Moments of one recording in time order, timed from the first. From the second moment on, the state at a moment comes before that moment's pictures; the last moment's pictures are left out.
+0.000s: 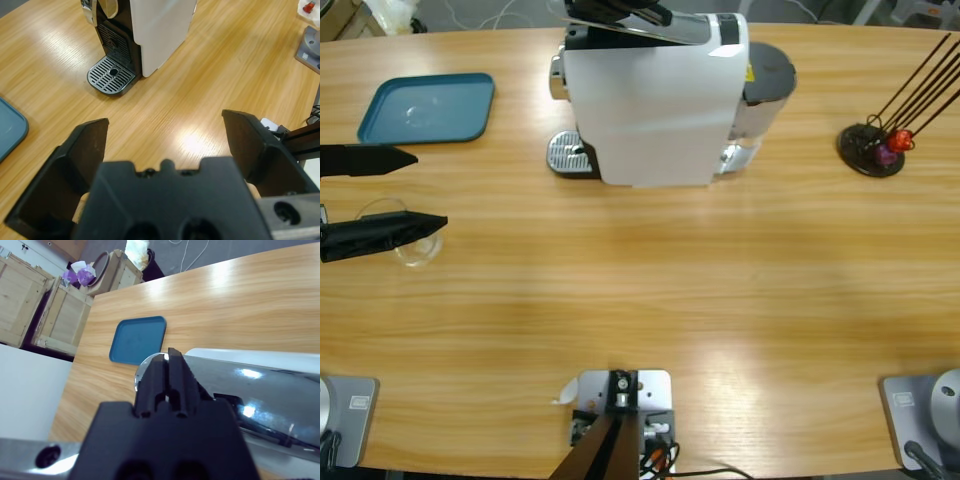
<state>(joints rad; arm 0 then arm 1) -0.56 1.06 -0.62 0.17 -0.35 0.11 0.92 1.87 -1.49 0.19 -0.17 0.79</state>
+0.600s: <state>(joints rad) -0.56 1.06 -0.62 0.17 -0.35 0.11 0.91 1.88 -1.49 0.18 -0.17 0.79</state>
